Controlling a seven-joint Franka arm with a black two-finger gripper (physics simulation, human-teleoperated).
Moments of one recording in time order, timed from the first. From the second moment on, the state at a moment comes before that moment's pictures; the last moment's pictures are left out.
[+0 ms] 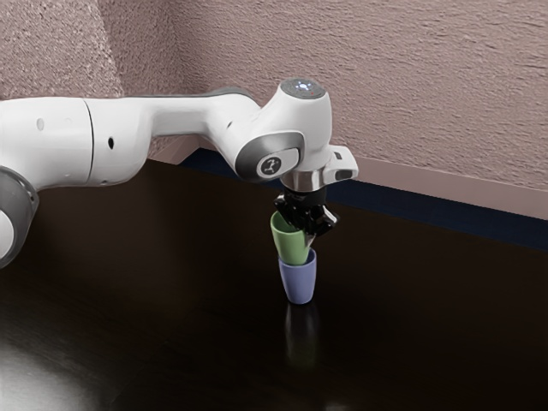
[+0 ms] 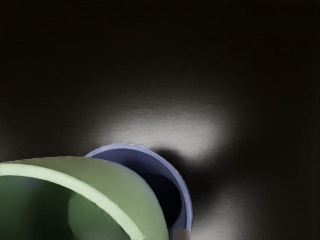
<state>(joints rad) 0.02 0.49 -0.48 -1.54 0.40 2.00 -0.49</state>
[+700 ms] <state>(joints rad) 0.02 0.53 -0.48 -1.54 0.39 2.02 -0.52</state>
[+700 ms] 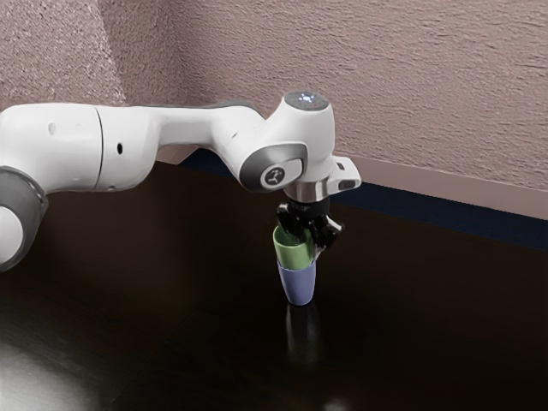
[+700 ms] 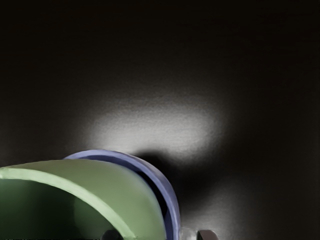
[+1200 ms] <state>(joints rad) 0.02 0.53 -0.48 -1.54 0.39 2.02 -0.51</state>
